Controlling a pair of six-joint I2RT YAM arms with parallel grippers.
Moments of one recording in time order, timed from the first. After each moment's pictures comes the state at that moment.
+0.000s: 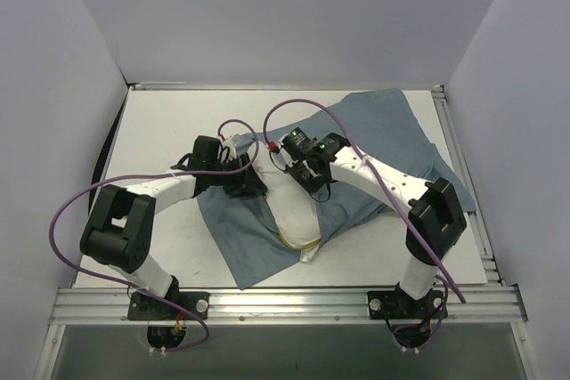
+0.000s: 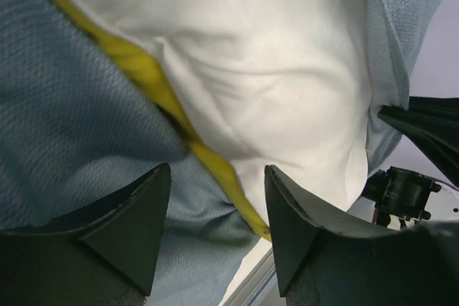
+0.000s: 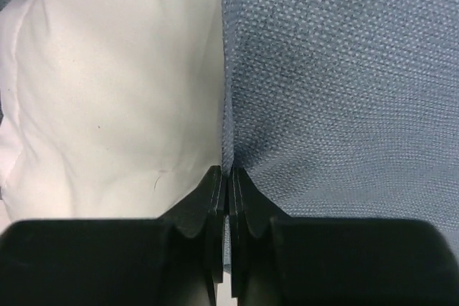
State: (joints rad) left arm -0.33 1.60 0.84 -0.08 0.62 -0.60; right arm 0.79 1.74 1.42 -0.89 0.18 -0.07
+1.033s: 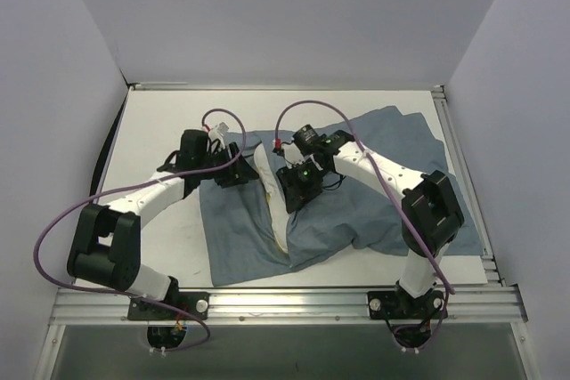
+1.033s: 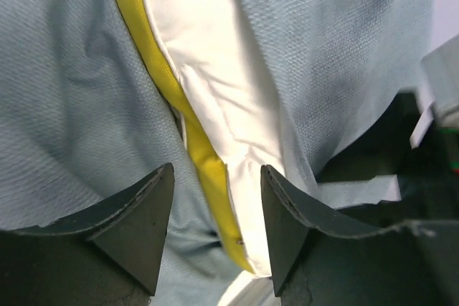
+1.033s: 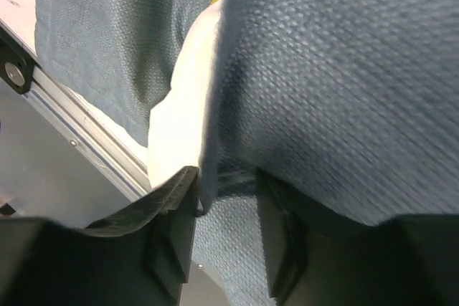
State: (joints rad) left arm -0.29 1.49 0.83 -0.04 0.55 -0.69; right arm 0.68 1.79 1.37 -0.85 -0.42 0.09
